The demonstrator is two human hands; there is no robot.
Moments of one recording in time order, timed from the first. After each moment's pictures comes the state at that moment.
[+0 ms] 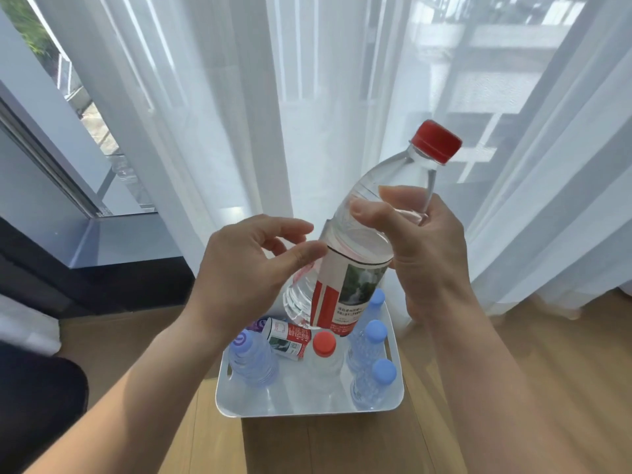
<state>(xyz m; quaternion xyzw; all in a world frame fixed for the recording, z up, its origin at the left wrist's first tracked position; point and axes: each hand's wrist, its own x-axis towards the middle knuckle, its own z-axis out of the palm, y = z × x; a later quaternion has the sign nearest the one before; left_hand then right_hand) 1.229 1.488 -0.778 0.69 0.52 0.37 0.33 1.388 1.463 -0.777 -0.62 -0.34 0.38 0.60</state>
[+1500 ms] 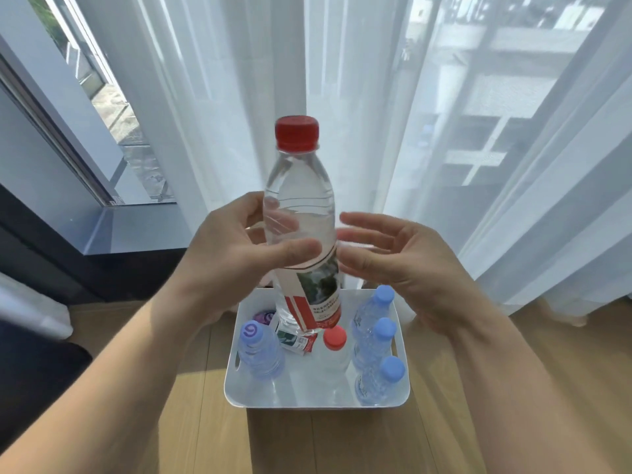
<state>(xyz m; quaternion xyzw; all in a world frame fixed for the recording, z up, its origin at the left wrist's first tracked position) 1.198 1.500 -0.781 0.63 0.47 0.37 0.50 1.388 1.459 -0.785 -0.54 -0.46 0.53 0.45</state>
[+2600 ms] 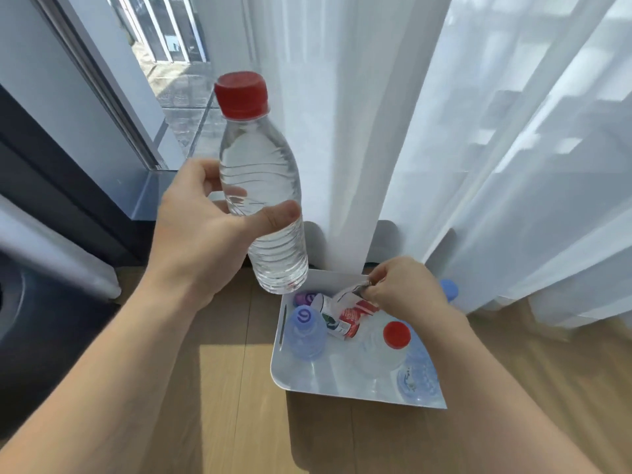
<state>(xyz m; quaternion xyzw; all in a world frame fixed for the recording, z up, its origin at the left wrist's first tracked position) 1.132 1.517 -0.784 0.54 0.63 0.45 0.34 1.334 1.517 -0.886 -0.77 -0.56 0.30 0.05</state>
